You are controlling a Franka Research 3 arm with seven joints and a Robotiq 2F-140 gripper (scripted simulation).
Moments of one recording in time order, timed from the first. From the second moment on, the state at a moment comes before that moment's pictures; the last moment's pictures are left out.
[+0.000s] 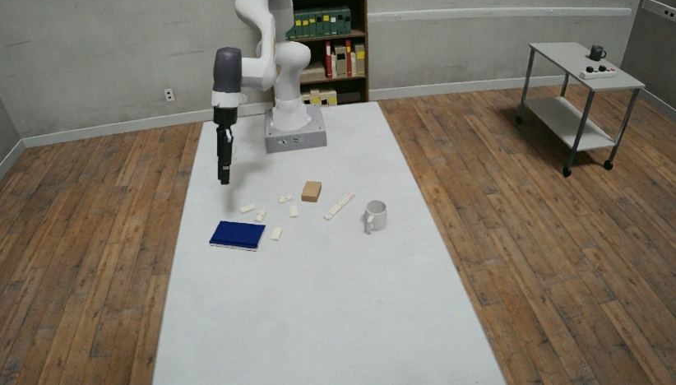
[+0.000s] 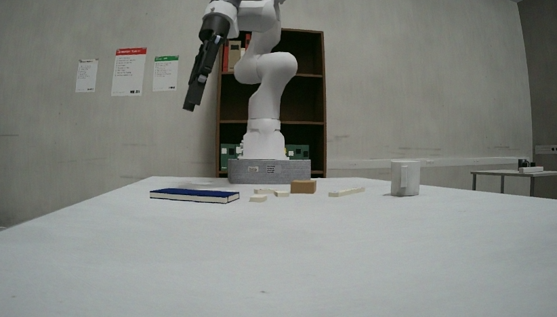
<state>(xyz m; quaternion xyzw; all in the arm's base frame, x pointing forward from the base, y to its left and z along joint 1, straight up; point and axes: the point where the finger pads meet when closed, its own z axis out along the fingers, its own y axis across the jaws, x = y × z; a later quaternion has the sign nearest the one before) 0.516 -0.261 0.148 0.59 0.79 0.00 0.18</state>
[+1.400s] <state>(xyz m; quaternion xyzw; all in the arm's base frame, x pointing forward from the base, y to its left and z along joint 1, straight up) 0.442 -0.205 -0.018 0.59 0.80 -0.04 0.05</state>
